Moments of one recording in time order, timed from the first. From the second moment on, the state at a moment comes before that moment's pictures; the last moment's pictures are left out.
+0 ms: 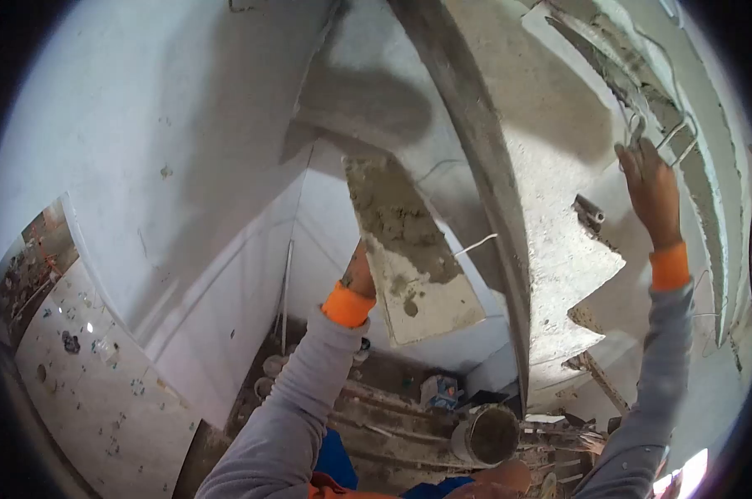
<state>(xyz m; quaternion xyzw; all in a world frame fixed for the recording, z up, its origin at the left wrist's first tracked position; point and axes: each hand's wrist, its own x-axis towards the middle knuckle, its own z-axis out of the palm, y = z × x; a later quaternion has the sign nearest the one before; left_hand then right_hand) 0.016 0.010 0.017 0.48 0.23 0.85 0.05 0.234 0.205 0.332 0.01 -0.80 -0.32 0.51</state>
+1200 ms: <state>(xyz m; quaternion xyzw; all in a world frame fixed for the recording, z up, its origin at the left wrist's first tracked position) 0.010 0.002 0.033 0.52 0.39 0.76 0.03 0.116 0.154 0.252 0.10 -0.80 -0.29 0.52</state>
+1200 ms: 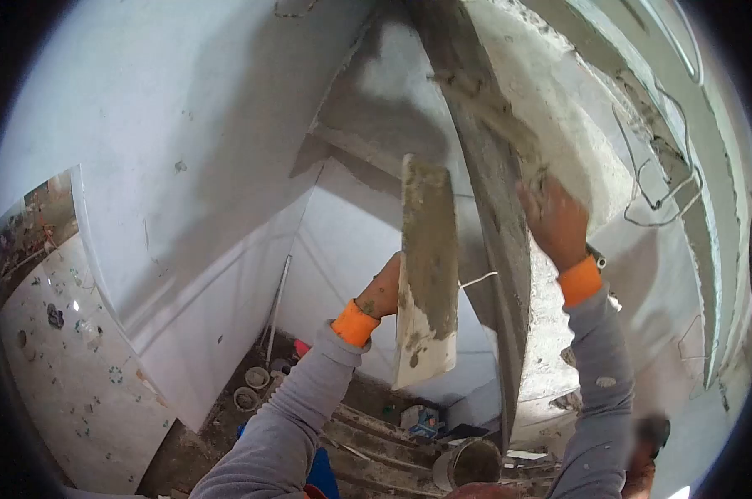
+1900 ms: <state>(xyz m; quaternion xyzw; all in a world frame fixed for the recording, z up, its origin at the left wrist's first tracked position) 0.003 -0.042 0.023 0.36 0.49 0.74 -0.30 0.034 -0.013 0.420 -0.04 -0.78 -0.35 0.52</state>
